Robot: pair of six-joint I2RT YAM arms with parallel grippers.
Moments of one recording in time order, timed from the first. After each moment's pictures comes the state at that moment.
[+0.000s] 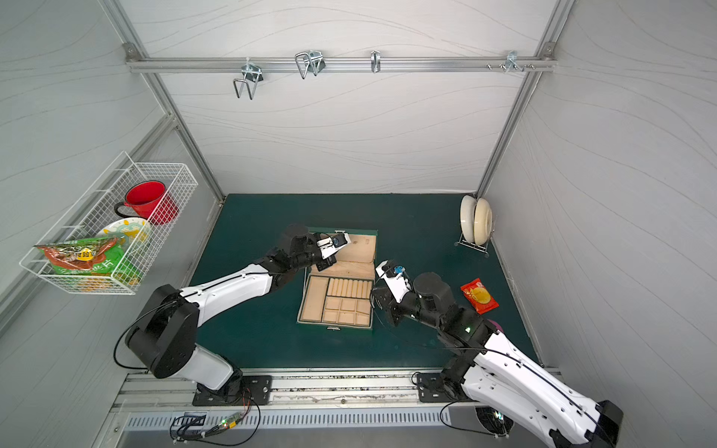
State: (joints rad) left arm -0.56 1.52 0.89 0.18 0.29 0.65; right arm 0.86 0.68 0.65 -0.38 -0.18 0.08
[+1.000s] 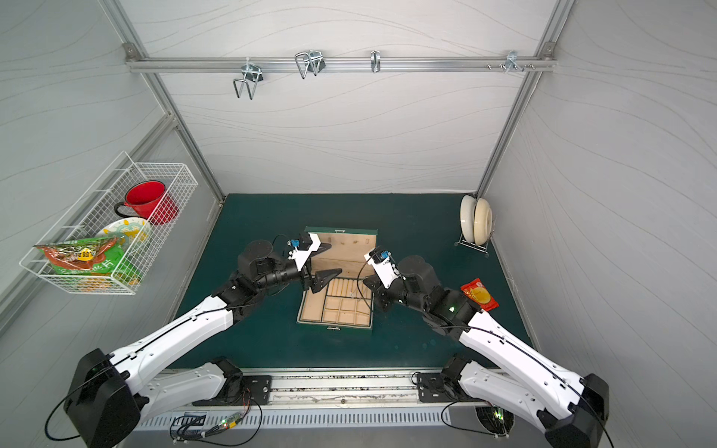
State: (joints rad) left arm -0.59 1.10 0.71 0.18 0.60 0.04; right arm 0.86 0.90 0.81 -0.39 -0.17 0.08
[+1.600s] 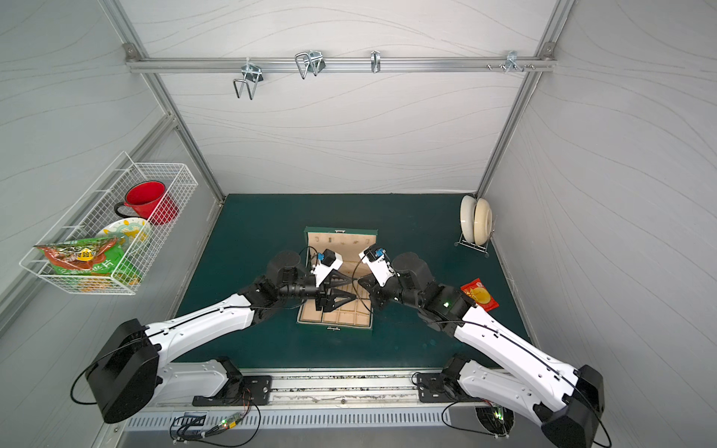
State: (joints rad) left arm -0.70 1.28 0.67 0.23 0.71 -0.11; right arm 0.88 0.93 0.83 -0.39 -0.20 0.11
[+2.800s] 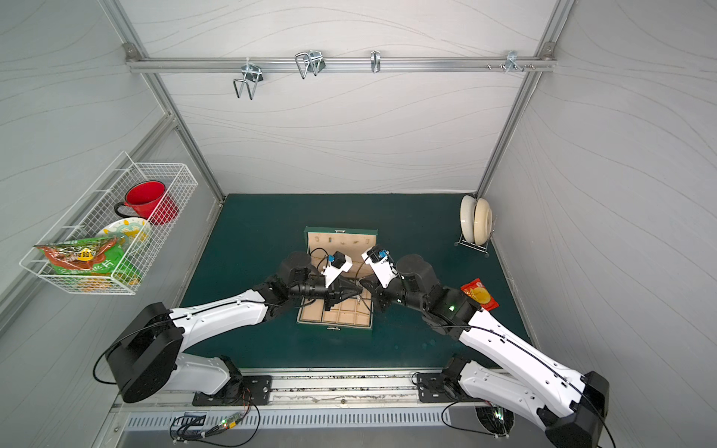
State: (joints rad) left arm -0.73 1.38 0.69 0.31 0.70 -0.08; right arm 0.88 0.89 0.83 -0.41 -0.17 0.11
